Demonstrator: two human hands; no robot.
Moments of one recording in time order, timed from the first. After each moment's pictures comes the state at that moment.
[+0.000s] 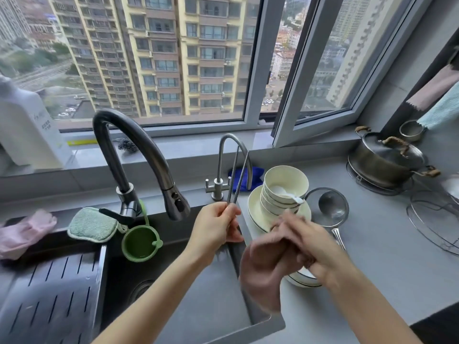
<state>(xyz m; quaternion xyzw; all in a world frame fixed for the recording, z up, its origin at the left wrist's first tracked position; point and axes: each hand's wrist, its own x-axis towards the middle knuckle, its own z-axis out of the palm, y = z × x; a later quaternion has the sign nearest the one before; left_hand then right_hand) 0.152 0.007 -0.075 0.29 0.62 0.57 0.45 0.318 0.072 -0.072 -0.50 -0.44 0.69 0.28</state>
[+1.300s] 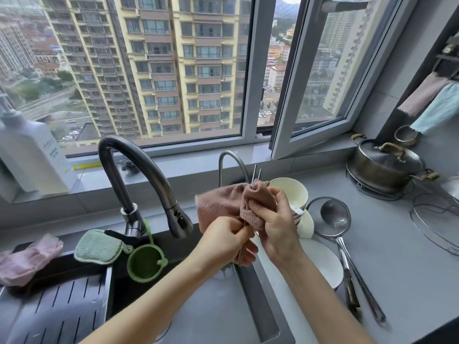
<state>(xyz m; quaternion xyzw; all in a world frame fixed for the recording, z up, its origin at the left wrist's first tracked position) 0.155 -0.003 -0.038 0.41 0.65 0.41 0.48 0.243 0.076 -0.061 -0.26 -0.38 0.73 0.50</state>
